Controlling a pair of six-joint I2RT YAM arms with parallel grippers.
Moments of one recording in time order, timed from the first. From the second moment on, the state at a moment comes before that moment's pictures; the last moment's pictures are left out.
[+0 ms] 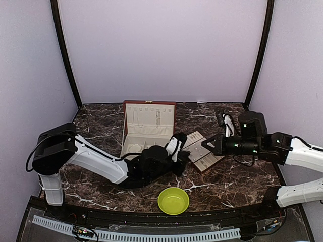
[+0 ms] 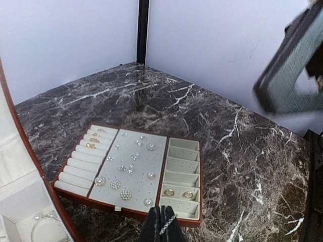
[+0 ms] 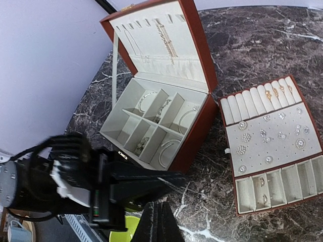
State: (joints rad) left arm -1.23 1.96 1.01 0.71 -0.36 -0.18; right arm 0.87 0.94 0.74 -0.29 -0.06 0.63
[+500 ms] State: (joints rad) left arm -1.23 1.69 0.98 0.46 -0.35 -0.16; right arm 0.87 0.99 0.58 -0.05 -0.14 0.62
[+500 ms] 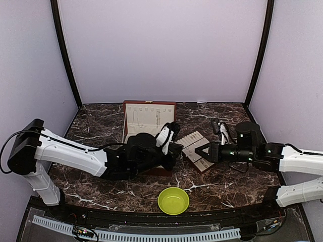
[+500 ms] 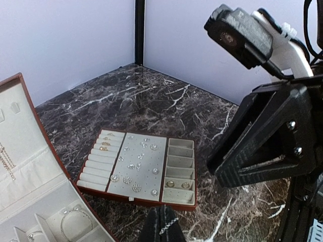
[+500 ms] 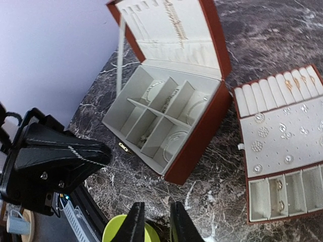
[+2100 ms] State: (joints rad) left arm -1.23 1.55 1.10 0.01 -0.20 -0.32; right arm 1.03 1.18 0.49 0.50 -0.15 0.50
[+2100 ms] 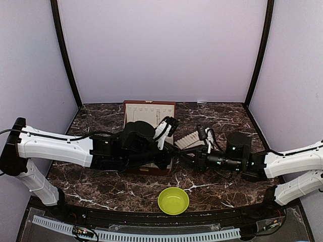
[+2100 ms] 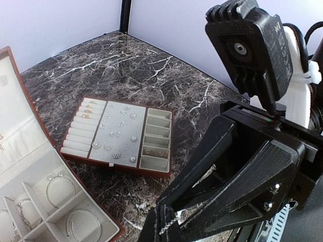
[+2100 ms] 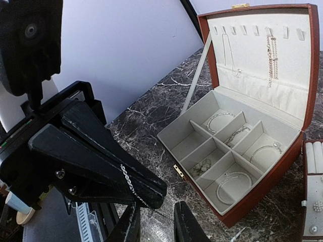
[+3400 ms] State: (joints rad) left arm -1.23 1.49 1.08 0.04 -0.21 -0.41; right arm 1.12 1.24 0.47 0.62 0.06 0.41
